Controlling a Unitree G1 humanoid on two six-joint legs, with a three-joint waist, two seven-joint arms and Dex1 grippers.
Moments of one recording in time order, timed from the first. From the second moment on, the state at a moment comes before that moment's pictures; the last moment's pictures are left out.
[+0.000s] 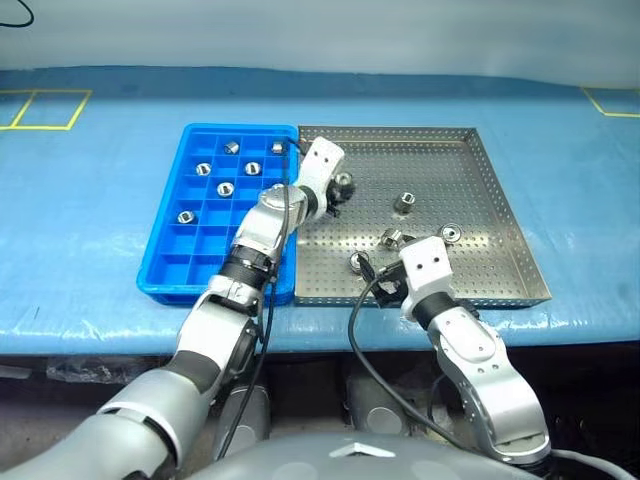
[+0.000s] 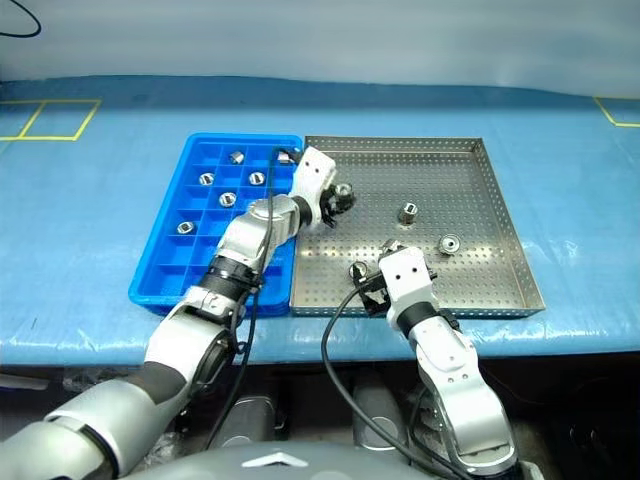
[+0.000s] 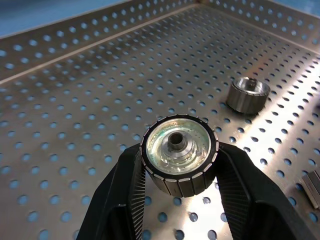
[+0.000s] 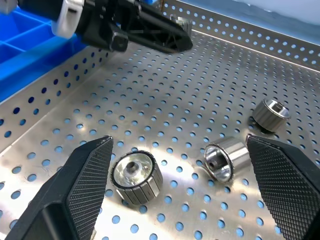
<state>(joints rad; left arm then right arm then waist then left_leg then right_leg) -0.83 -0.01 -0.08 0.55 -0.02 0.47 -0.41 0.14 -0.25 0.21 -0.71 -0.01 0.69 0.16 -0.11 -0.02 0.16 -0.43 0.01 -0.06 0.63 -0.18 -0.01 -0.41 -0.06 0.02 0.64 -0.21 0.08</state>
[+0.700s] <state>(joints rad) -0.20 0.16 0.08 -0.42 -0.01 0.84 -0.16 -0.09 -0.23 0.37 -0.51 0.01 0.64 0.31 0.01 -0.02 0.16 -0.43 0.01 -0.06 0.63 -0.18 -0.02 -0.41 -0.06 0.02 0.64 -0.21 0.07</state>
